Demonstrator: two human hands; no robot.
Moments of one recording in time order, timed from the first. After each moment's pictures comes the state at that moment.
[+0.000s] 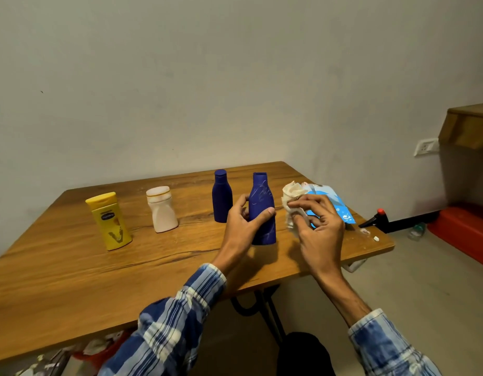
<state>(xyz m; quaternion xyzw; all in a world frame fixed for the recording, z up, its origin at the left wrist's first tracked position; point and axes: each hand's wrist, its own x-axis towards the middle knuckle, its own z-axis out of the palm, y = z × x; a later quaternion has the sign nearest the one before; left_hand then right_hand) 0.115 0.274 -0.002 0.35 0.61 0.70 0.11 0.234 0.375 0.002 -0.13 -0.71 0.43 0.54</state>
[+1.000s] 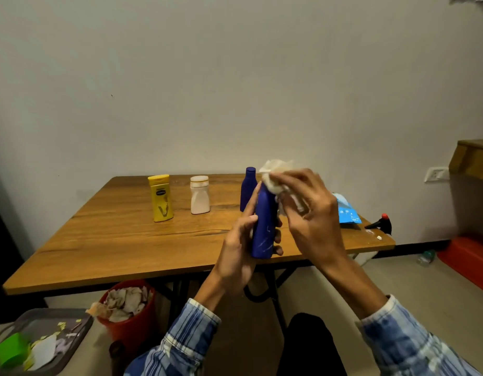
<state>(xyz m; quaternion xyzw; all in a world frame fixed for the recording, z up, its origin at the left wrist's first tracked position) 0.235 0.136 0.024 0.35 0.40 0.81 0.26 0.303 0.266 0.073 0.09 -0.81 0.24 0.52</state>
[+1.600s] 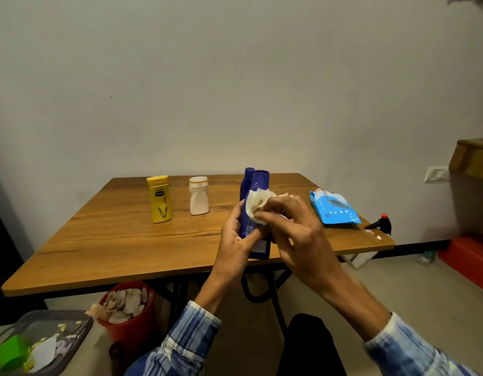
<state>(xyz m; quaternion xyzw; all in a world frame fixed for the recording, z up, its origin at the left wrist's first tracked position) 0.232 0.139 0.022 0.34 0.50 0.79 0.10 0.314 0.260 0.046 0.14 -0.88 0.08 0.45</state>
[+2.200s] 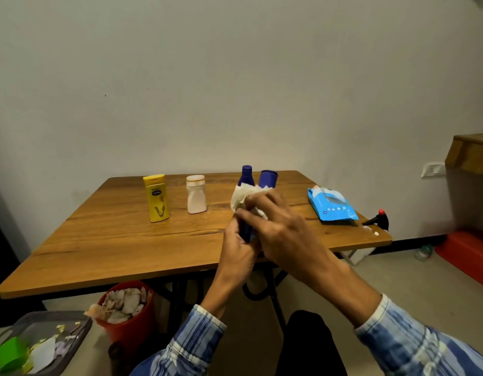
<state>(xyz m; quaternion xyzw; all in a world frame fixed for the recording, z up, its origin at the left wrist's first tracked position) 0.240 0.143 0.013 0.36 0.53 0.77 0.07 0.301 0.247 0.057 0.16 -0.89 -0.06 0.42</state>
